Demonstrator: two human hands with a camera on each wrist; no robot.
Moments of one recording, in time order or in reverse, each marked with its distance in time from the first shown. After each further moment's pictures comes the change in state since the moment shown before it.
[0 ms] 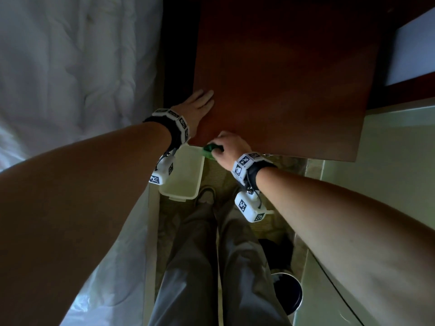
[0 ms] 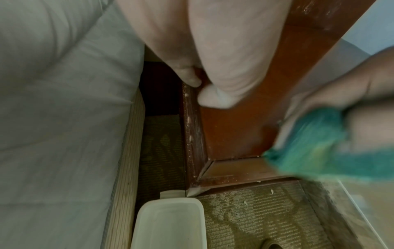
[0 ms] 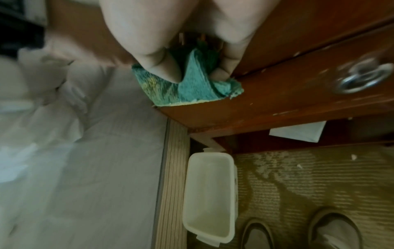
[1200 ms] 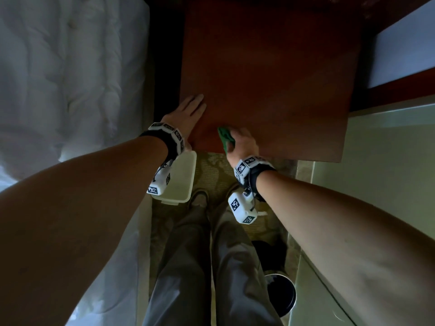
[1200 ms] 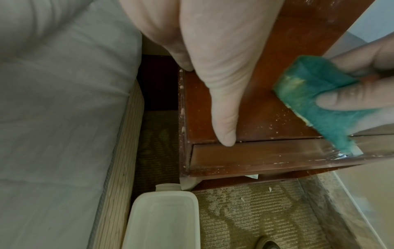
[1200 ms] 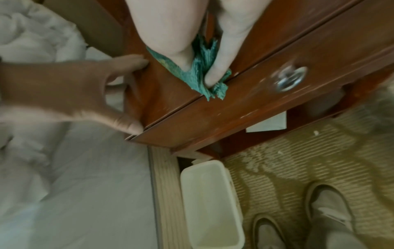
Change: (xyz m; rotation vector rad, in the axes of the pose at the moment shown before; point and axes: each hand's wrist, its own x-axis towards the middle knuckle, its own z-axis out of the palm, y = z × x) left_hand -0.007 0.024 -0.002 0.023 -0.014 -0.087; right_hand -0.015 0.037 -0.013 0.067 0.298 0.223
